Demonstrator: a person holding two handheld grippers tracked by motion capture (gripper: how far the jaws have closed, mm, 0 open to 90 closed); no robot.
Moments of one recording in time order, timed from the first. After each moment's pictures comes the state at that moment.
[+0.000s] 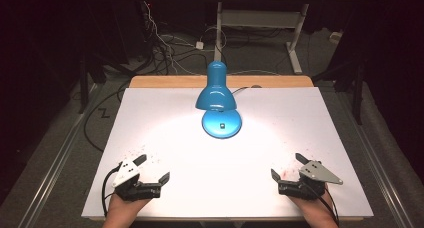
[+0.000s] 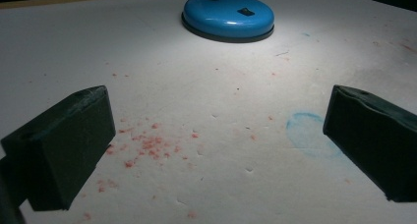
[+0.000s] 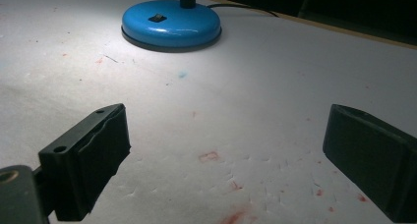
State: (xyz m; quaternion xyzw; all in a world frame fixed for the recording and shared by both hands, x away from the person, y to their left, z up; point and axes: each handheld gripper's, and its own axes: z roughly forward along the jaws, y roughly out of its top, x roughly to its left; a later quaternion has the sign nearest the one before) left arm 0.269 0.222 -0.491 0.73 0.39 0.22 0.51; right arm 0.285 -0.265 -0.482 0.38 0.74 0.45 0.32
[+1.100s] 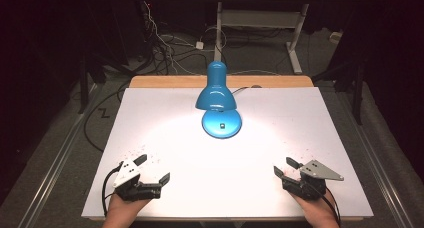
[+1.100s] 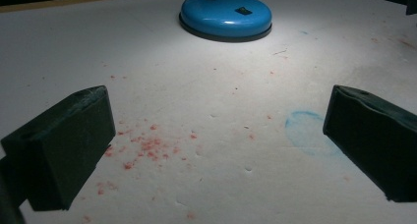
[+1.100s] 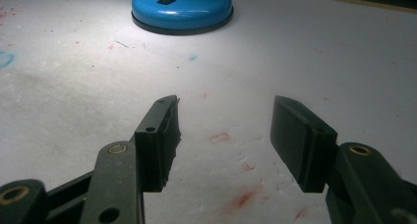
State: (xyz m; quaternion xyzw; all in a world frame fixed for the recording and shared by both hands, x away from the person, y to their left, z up) left arm 0.269 0.222 -0.490 0.74 0.38 0.22 0.51; right arm 0.287 -0.271 -0.484 0.40 0.75 0.45 0.27
